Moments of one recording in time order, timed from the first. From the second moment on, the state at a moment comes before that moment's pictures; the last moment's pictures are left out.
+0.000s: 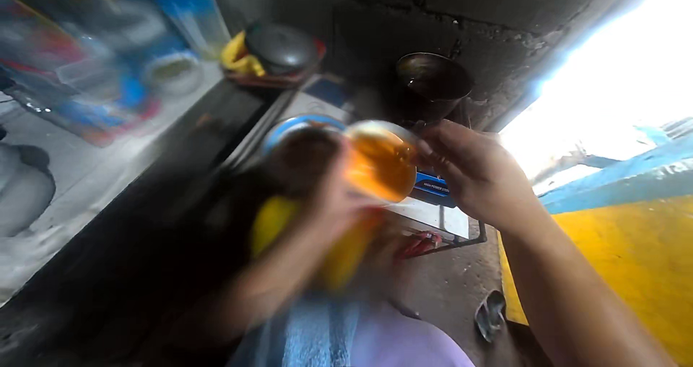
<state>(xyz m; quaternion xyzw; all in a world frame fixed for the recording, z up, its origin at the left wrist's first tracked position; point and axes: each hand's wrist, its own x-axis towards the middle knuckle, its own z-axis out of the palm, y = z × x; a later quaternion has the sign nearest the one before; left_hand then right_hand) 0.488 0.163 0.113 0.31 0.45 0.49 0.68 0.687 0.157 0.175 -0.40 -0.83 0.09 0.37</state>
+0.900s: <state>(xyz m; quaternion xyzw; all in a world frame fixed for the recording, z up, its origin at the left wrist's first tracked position) 0.489 0.158 0.119 0.30 0.44 0.49 0.69 0.696 0.161 0.142 -0.36 -0.81 0.20 0.41</state>
